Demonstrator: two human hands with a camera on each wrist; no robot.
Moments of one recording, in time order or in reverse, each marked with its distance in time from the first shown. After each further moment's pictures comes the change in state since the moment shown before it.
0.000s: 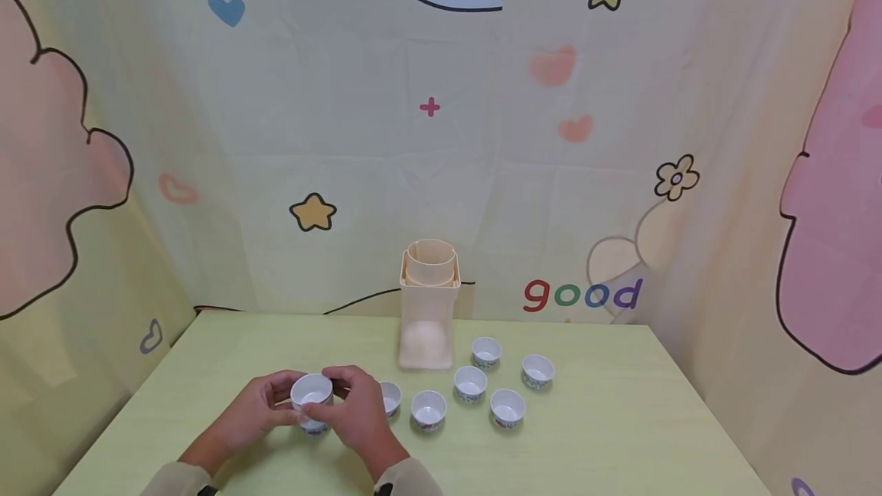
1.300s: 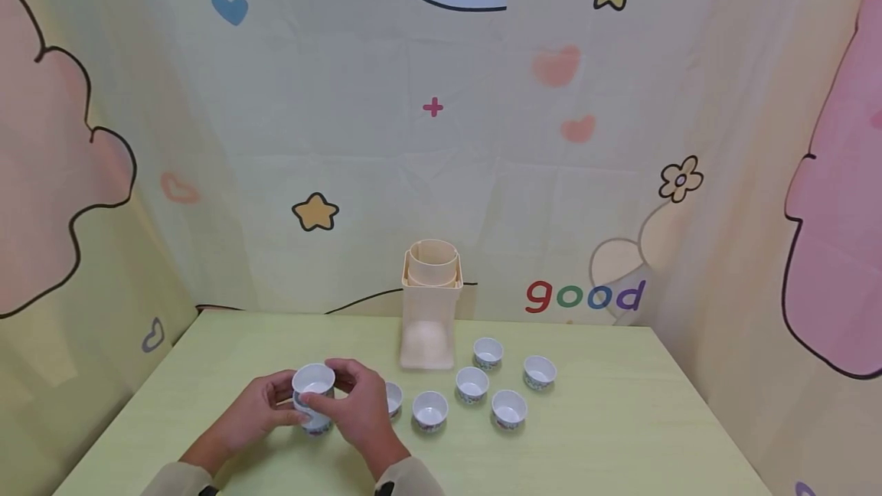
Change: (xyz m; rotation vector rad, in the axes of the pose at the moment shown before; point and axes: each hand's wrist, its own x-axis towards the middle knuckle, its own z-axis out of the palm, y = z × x) left_hand 0.000 0.004 0.000 -0.015 0.024 -0.062; right_hand 0.004 -0.003 0.000 0.018 0.047 0.047
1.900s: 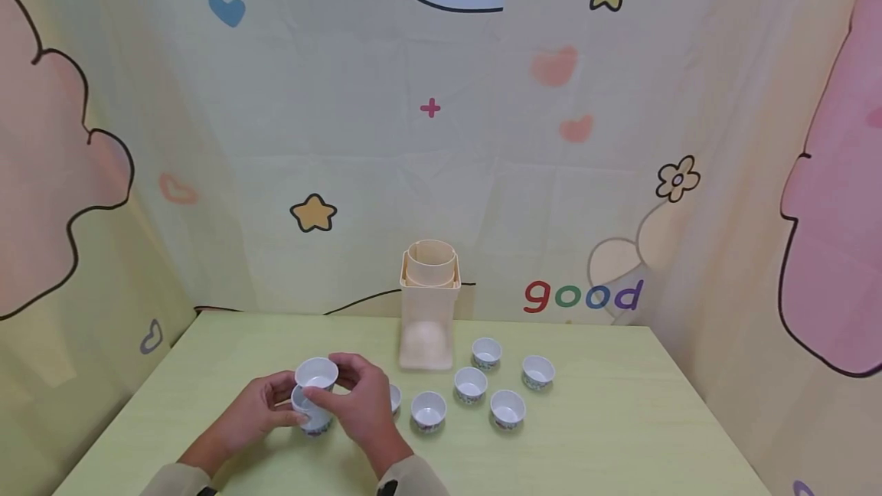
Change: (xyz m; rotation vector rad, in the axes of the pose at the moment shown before) left_hand 0.000 -0.002 0.000 0.009 -0.003 0.029; right_hand -0.001 -0.011 -0.004 0.112 0.027 -0.022
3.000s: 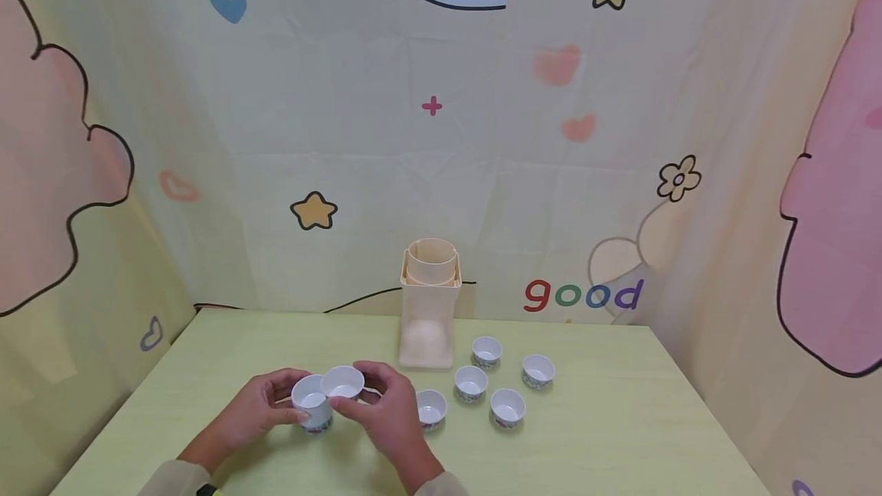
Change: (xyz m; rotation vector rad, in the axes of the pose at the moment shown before) left_hand 0.000 0.001 0.001 0.023 0.006 -0.020; right_hand -0.024 -0.011 -0.035 0.050 0.009 0.038
